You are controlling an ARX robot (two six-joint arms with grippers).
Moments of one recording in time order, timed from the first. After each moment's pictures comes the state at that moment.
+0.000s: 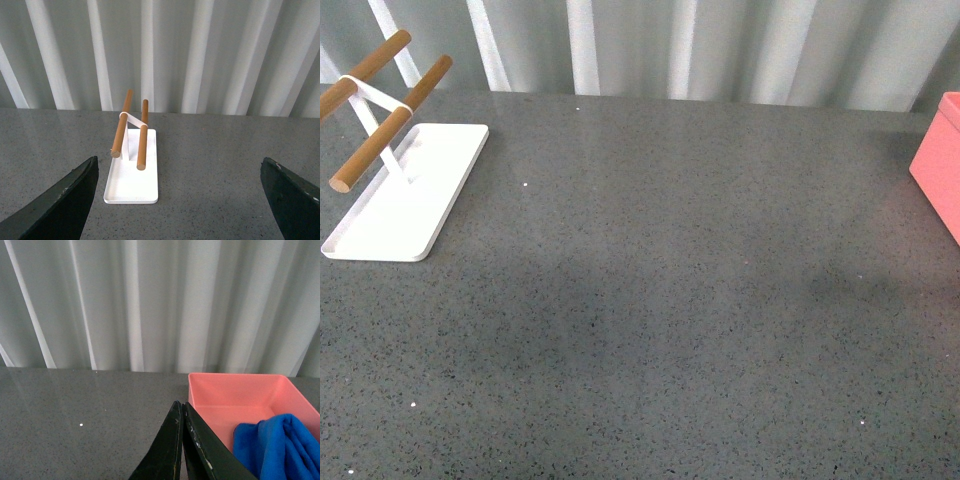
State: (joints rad) left arm 0.00 0.00 0.02 0.00 0.00 0.00; right arm -0.14 0.47 0.15 0.31 -0.14 -0.02
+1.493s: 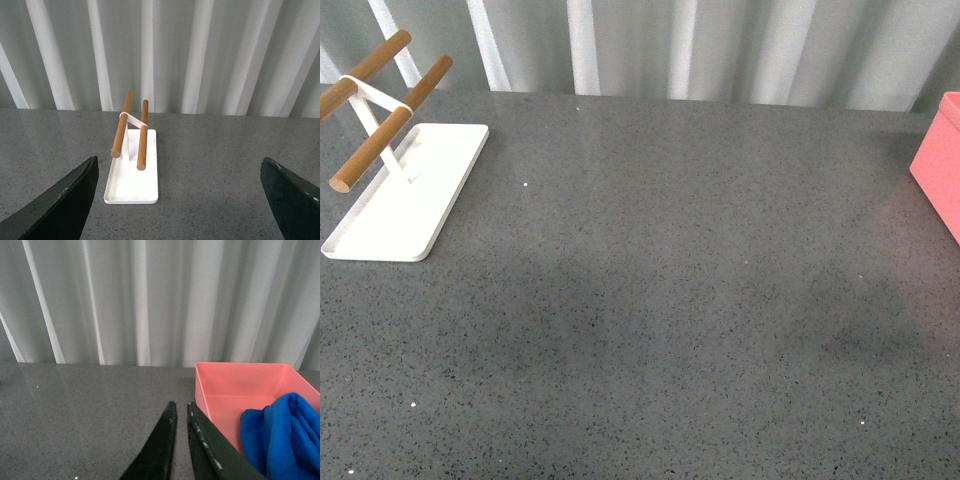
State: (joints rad) left arm 0.00 0.00 0.02 0.00 0.00 0.00; right arm 0.00 0.00 0.02 0.00 0.00 -0.01
